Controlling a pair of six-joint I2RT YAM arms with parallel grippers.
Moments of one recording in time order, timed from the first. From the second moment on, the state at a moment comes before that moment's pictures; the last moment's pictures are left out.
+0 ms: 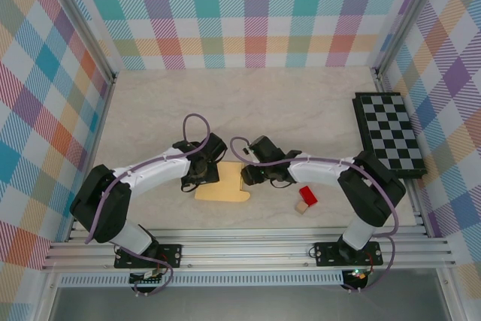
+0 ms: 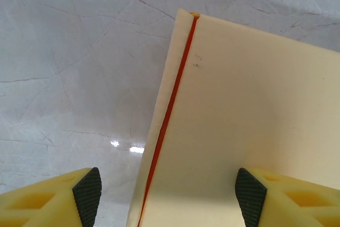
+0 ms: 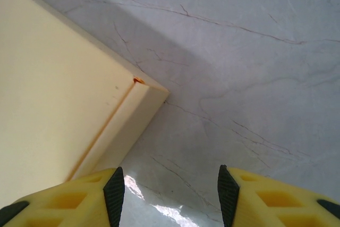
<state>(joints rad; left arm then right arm) -0.68 1.53 0.95 -0.83 -0.22 -0.86 0.83 1.68 0.89 -0.23 -0.04 0.32</state>
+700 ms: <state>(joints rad) -0.61 1.49 0.96 -0.79 -0.20 -0.91 0.89 1.69 1.03 -0.31 -0.08 0.36</state>
